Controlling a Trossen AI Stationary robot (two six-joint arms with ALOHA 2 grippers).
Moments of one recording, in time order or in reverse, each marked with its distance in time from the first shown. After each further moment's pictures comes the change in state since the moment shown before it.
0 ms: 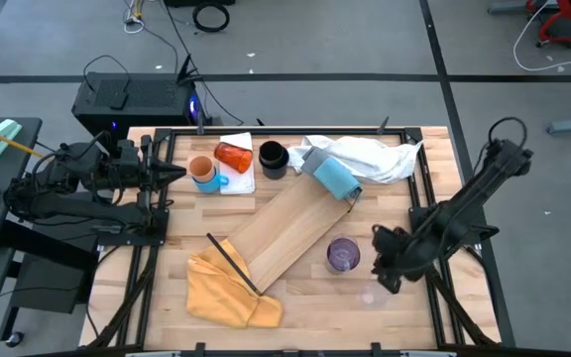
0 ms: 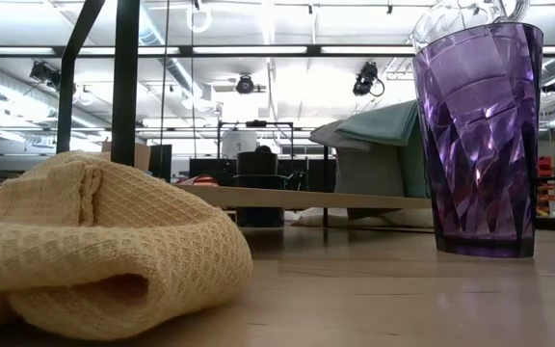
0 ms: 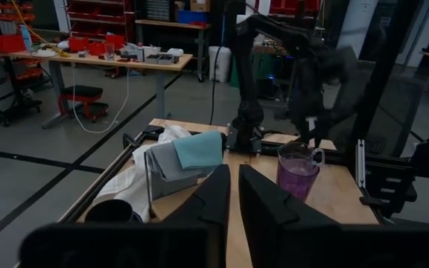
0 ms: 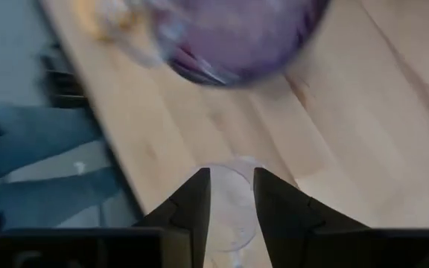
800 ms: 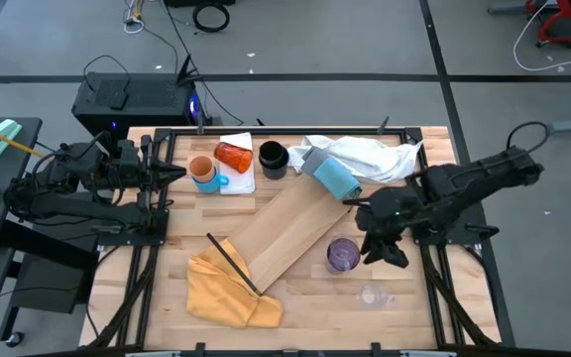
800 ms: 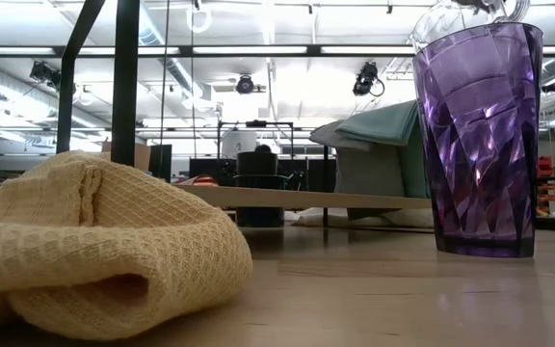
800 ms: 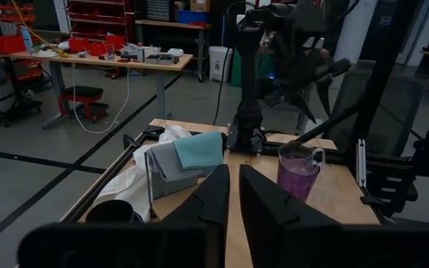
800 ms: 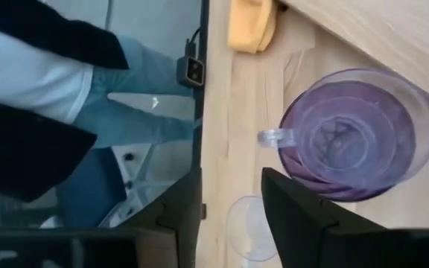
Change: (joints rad) left arm 0.000 0.000 0.000 0.000 0.000 0.004; right arm -0.434 0.016 0.208 0.001 -0.577 -0.737
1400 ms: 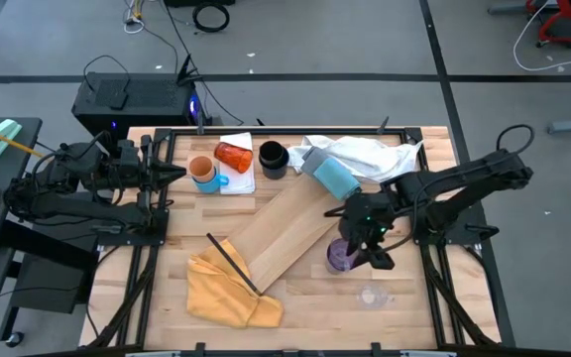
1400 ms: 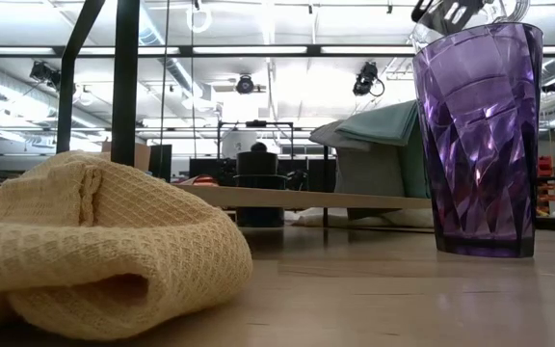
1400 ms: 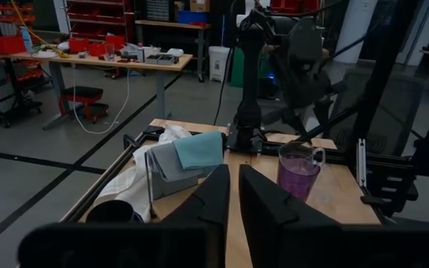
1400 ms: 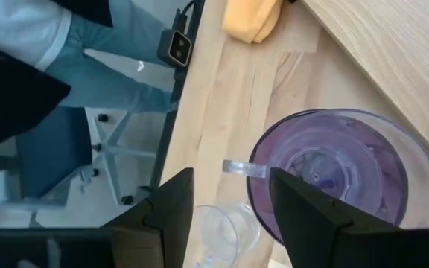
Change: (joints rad) left arm 0.000 0.000 0.000 0.000 0.000 0.003; right arm -0.050 0.142 -0.001 0.026 -0.050 -0.290
